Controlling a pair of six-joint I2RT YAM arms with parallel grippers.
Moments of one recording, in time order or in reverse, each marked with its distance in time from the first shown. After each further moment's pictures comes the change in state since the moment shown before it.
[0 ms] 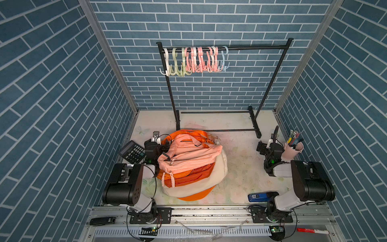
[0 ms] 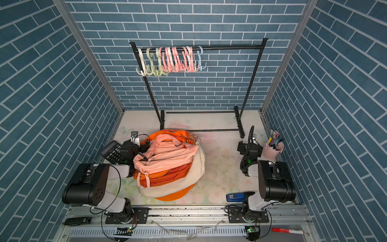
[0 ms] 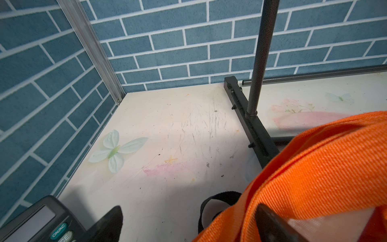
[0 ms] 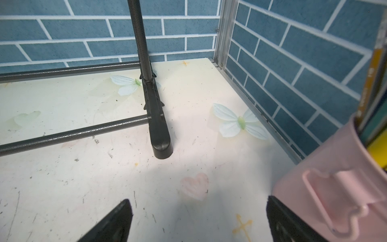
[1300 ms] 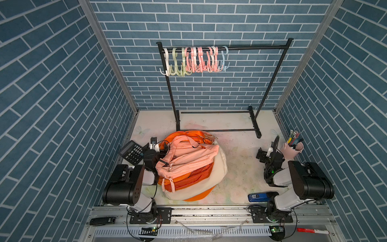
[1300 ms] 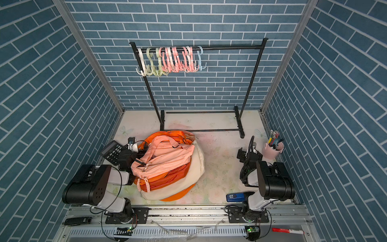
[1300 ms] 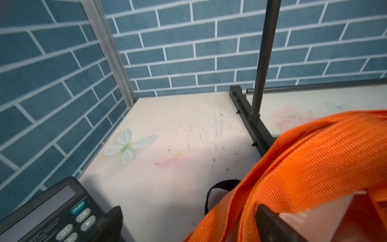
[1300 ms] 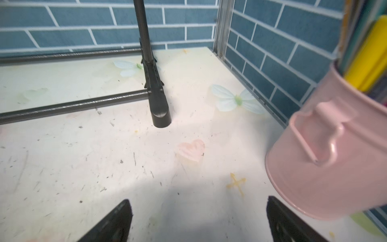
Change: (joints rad) left arm 0.004 0.003 -0.090 0.164 0.002 -0.002; right arm -0.004 0.019 -0.104 0.134 -0.015 0.006
